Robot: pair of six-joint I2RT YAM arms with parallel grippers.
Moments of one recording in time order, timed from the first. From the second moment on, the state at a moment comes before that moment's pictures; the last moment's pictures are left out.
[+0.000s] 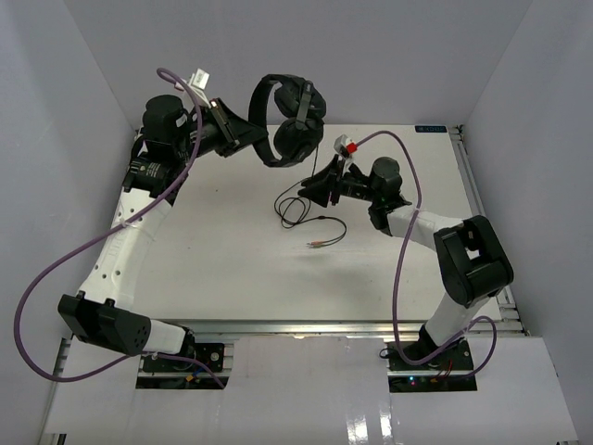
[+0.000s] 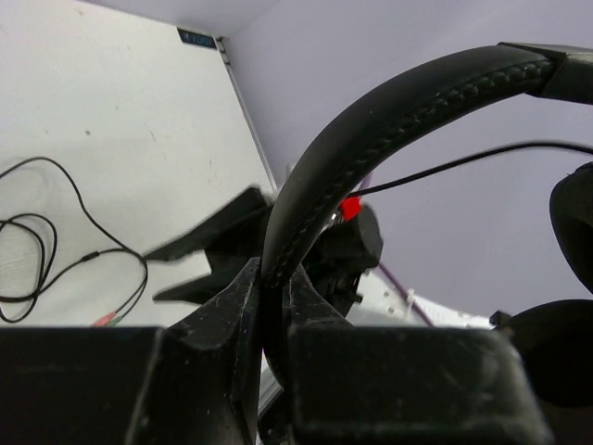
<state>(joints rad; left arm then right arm) -0.26 1.37 1.59 -0.33 0.54 -0.83 0.45 1.69 0.91 0.87 -0.91 0.32</state>
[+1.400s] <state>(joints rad) -0.53 1.85 1.49 -0.27 -0.49 -0.33 0.78 1.47 1.35 -0.32 0.52 -1.05</state>
